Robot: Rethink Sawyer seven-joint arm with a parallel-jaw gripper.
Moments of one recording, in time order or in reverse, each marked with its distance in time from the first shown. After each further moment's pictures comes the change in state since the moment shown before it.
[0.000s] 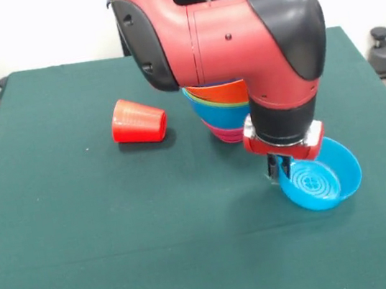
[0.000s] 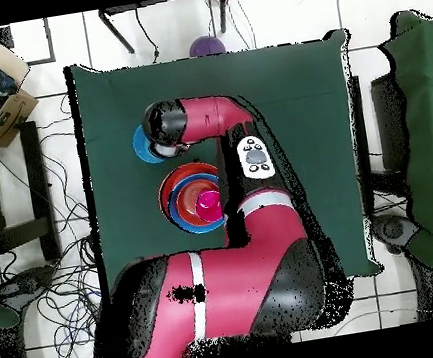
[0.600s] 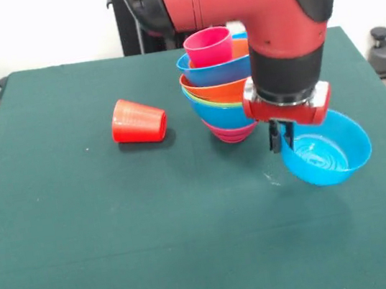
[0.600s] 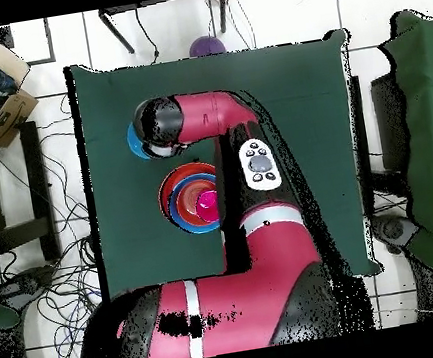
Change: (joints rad) arm 0.002 -0.149 -0.002 0.086 -0.001 0.000 0.000
